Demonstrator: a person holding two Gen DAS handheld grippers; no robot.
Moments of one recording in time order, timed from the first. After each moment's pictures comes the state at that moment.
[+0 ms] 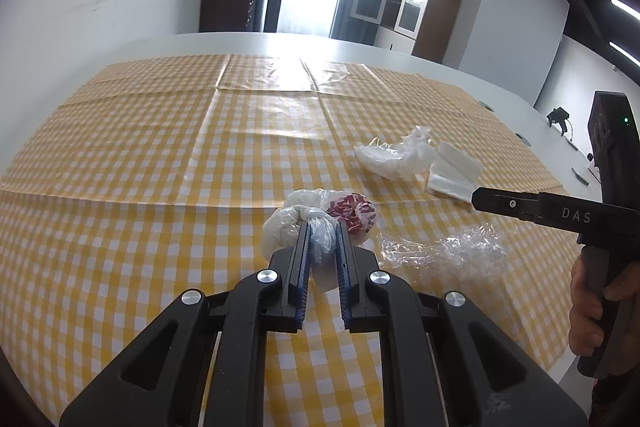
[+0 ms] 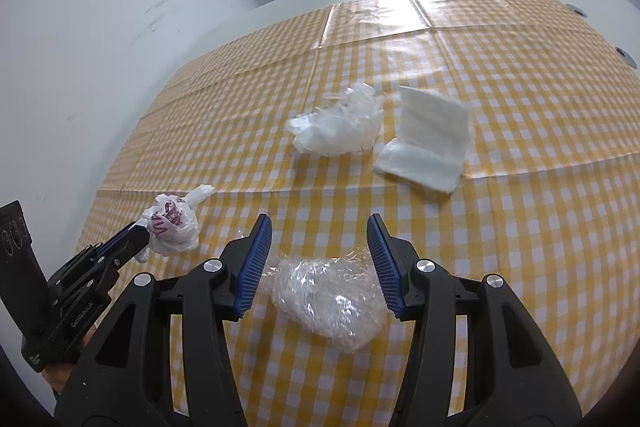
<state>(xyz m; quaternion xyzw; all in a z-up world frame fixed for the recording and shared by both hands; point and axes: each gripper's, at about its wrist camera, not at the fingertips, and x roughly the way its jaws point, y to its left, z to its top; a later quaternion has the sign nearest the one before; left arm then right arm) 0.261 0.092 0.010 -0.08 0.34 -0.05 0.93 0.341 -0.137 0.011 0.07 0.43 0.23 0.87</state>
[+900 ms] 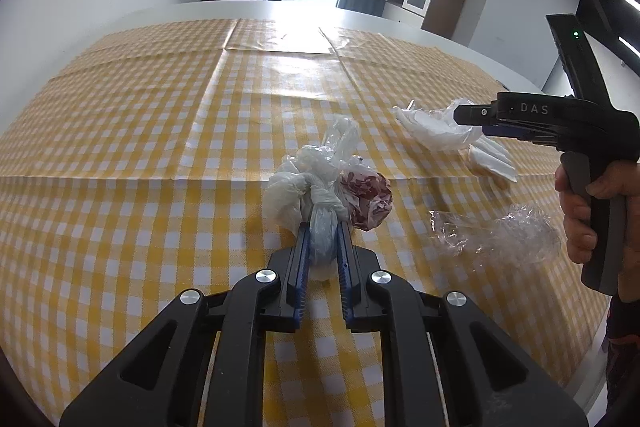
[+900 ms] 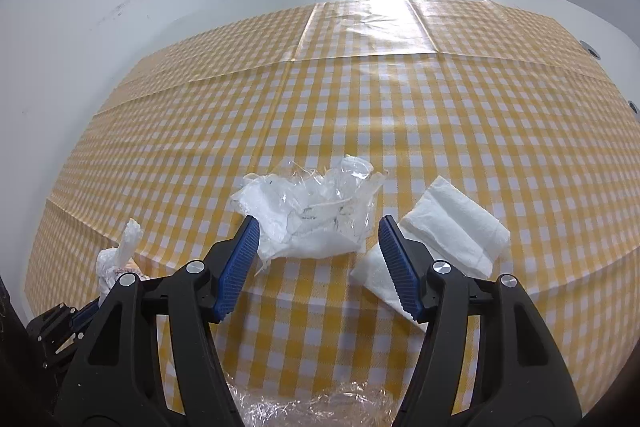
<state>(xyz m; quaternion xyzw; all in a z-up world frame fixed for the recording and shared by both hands) 0.291 0.116 -0.031 -0.08 0.39 -0.05 0.92 0.441 -0.093 0.000 0.01 0.45 0.19 0.87</state>
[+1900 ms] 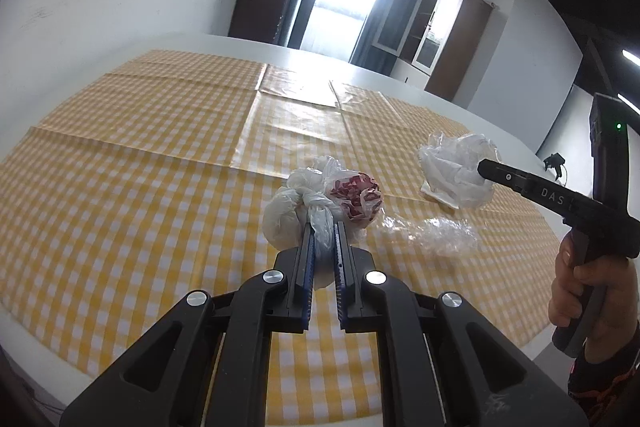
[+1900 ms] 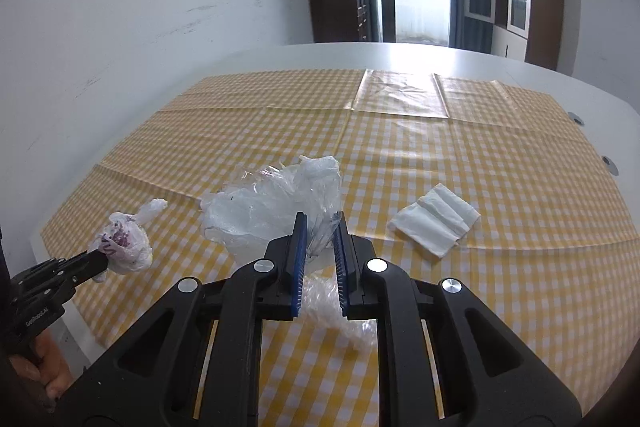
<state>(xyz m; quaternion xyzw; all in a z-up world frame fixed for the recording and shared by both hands) 0.163 0.118 0.028 -0.14 0.30 -0.02 0.94 0.277 -0.106 0.067 -0.04 0.32 0.25 0.91</state>
